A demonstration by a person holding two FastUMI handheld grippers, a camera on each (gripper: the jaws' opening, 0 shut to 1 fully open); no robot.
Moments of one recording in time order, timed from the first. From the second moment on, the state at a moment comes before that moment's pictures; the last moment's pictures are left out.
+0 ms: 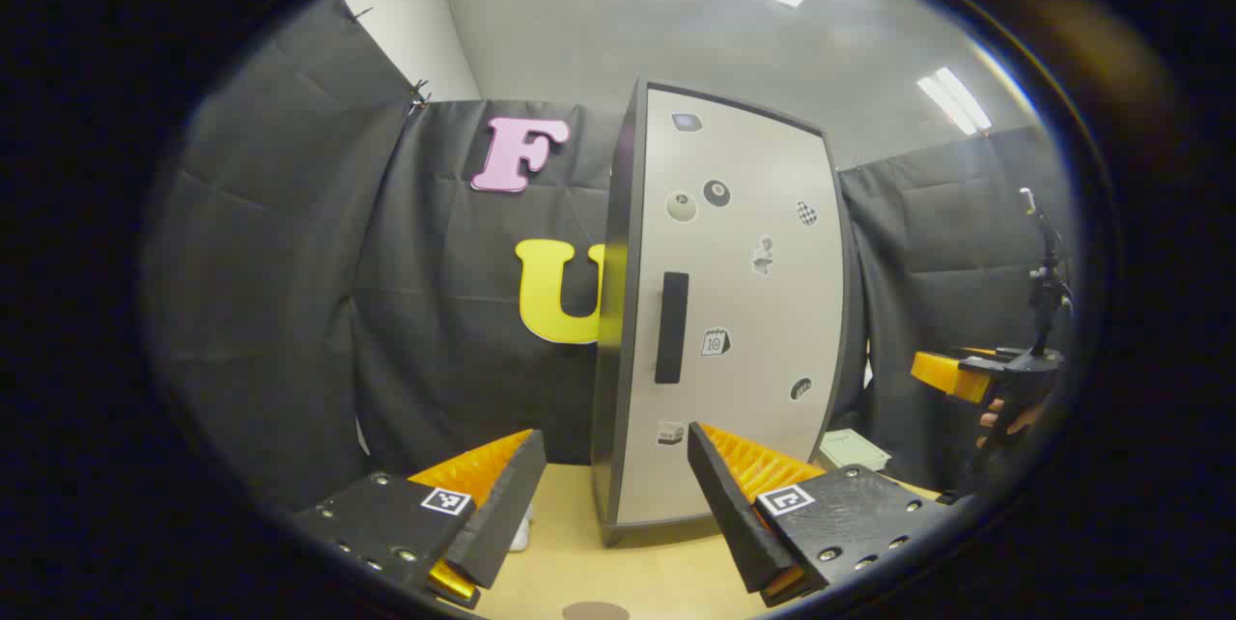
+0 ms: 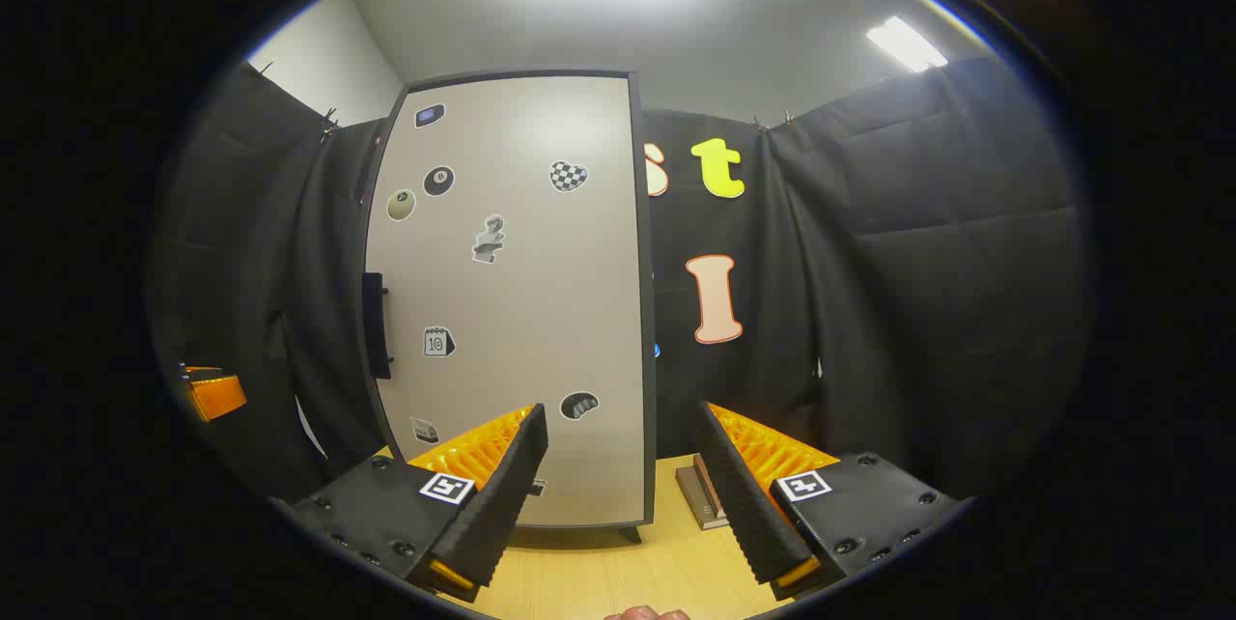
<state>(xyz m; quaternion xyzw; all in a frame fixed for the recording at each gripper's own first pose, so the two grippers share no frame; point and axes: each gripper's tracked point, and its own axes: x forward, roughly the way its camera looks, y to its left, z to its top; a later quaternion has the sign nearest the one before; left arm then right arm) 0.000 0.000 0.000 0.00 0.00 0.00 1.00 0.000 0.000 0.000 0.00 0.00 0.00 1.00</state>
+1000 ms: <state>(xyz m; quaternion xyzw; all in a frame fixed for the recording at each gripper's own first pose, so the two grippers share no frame) -0.010 0.007 -0.024 0.00 0.01 0.02 1.00 0.018 0.026 0.013 0.00 0.01 0.04 1.00</state>
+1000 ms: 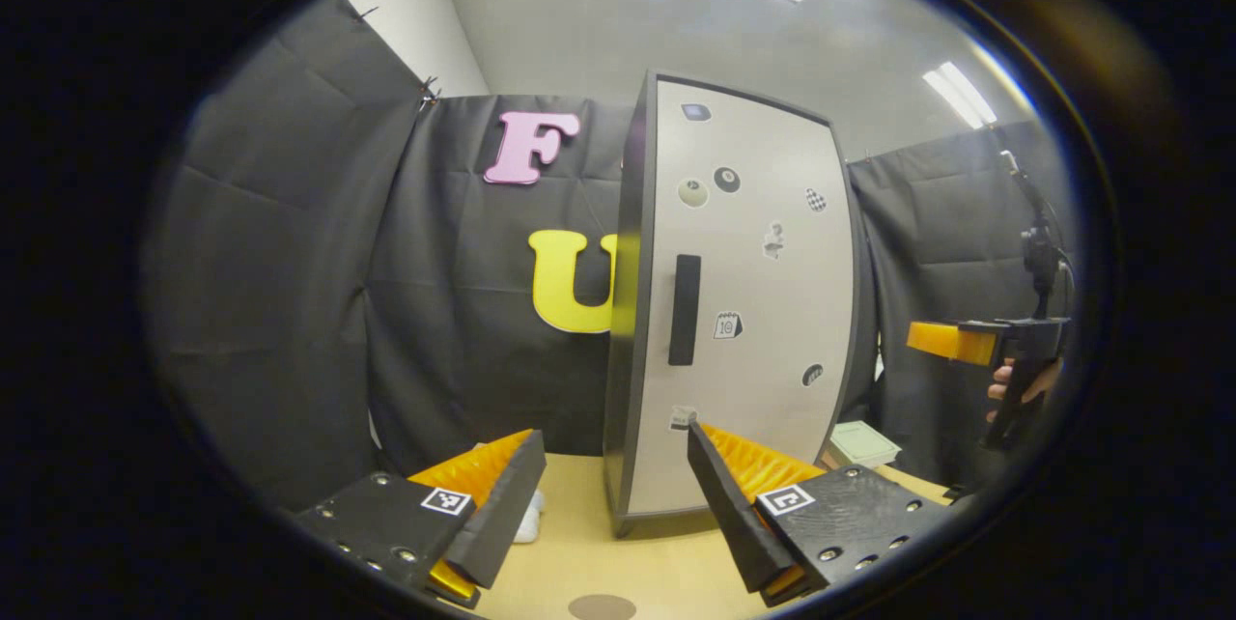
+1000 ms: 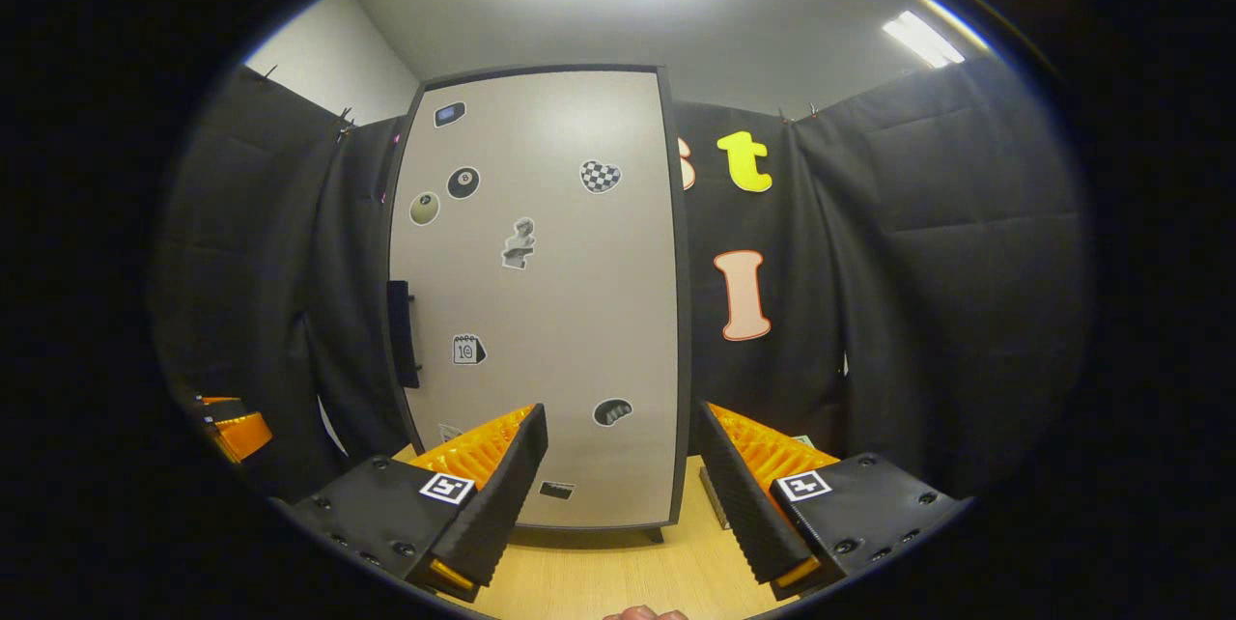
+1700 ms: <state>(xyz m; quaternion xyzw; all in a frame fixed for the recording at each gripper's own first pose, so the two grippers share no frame) -0.030 0.046 -0.046 0.00 0.03 0.08 1.00 0.071 0.120 0.068 -0.01 -0.01 0.12 0.99</state>
